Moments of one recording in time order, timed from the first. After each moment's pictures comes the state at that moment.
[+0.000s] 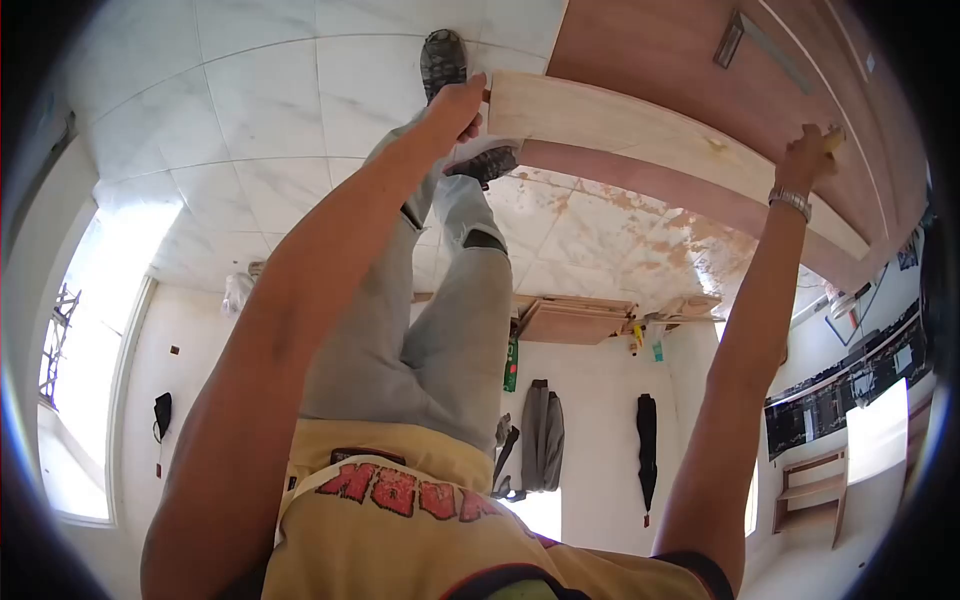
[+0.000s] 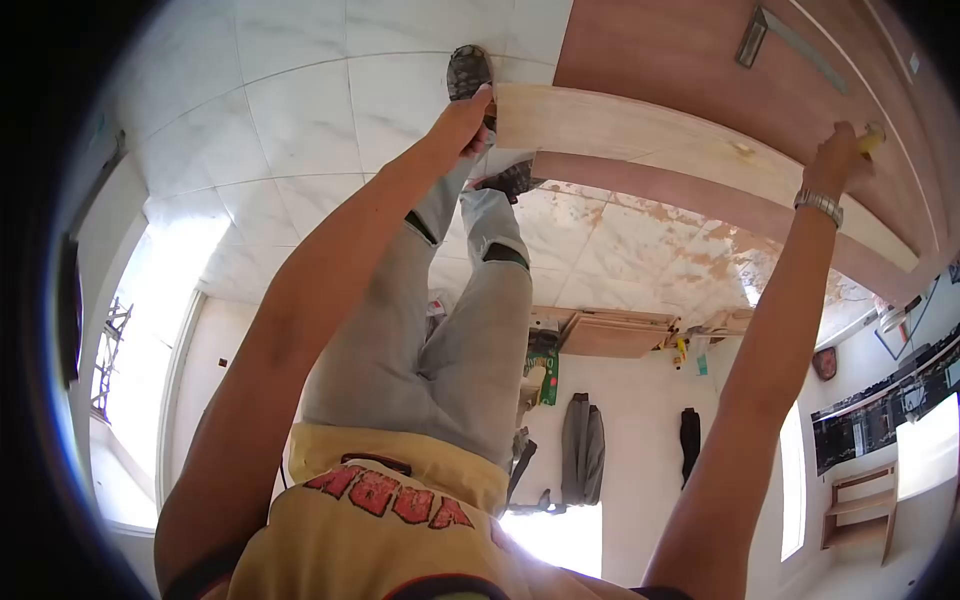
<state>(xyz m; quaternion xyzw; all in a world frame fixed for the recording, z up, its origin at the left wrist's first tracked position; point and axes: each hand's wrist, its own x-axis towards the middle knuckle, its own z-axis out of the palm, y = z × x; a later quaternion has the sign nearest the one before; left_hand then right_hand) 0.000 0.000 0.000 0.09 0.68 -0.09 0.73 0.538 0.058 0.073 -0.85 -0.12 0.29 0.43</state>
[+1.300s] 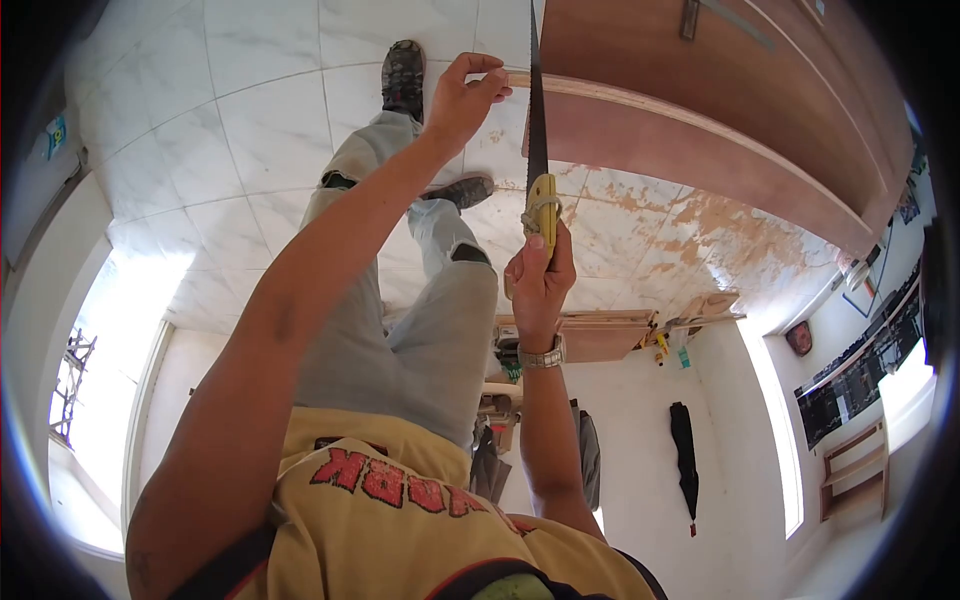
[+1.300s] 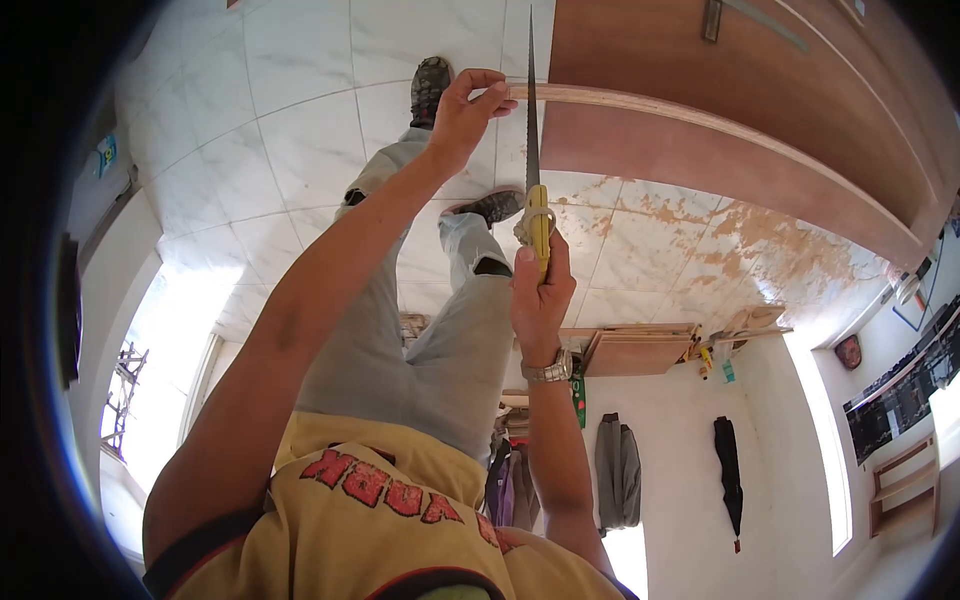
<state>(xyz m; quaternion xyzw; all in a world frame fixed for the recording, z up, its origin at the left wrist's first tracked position) 0.010 -0.003 0.051 0.31 0.56 0.27 0.72 0.097 -0.182 0.222 -0.73 -0.09 0.52 0.43</state>
